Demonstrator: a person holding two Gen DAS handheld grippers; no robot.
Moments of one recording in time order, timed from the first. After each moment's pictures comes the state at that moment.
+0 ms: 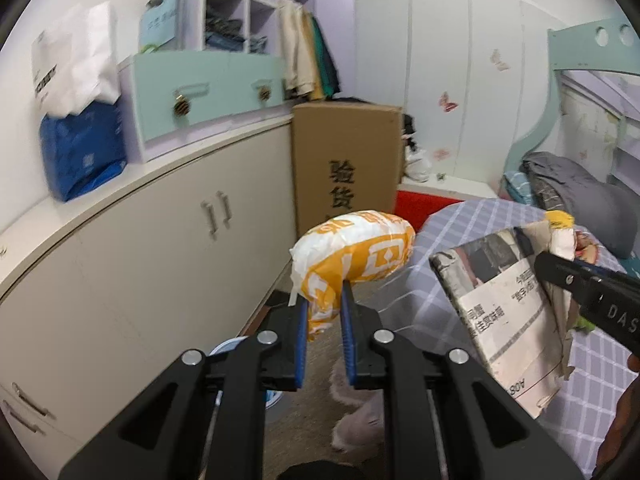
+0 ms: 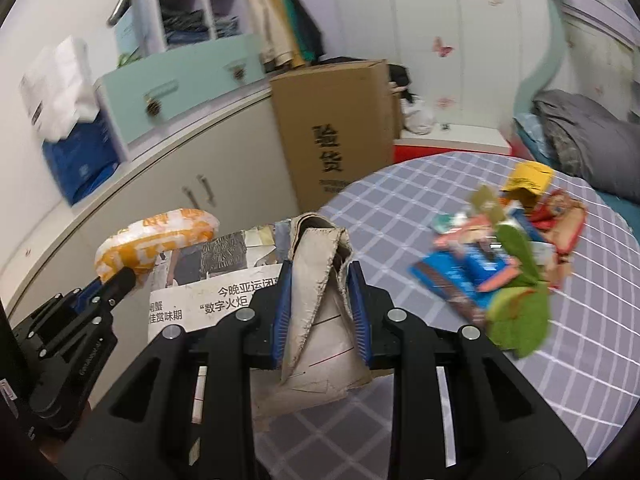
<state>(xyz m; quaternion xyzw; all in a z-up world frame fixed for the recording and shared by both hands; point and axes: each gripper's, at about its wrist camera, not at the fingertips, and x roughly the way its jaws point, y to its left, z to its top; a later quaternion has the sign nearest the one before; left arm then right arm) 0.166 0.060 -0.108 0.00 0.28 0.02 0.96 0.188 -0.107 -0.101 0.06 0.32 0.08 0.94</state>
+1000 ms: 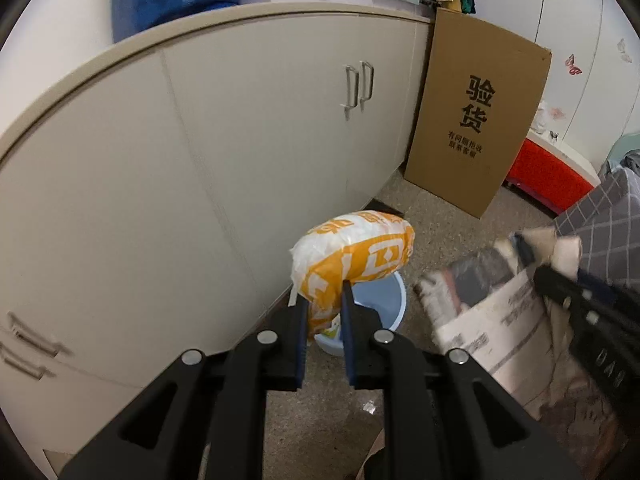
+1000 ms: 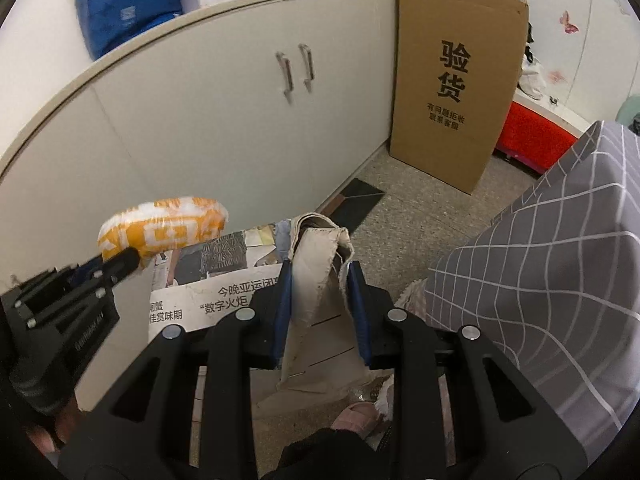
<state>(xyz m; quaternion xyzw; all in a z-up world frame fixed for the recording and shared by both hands) 0.226 0.271 -0.241 -0.07 0.43 0.16 0.89 0.276 0.114 -0.240 -0.03 0.43 0.18 0.88</state>
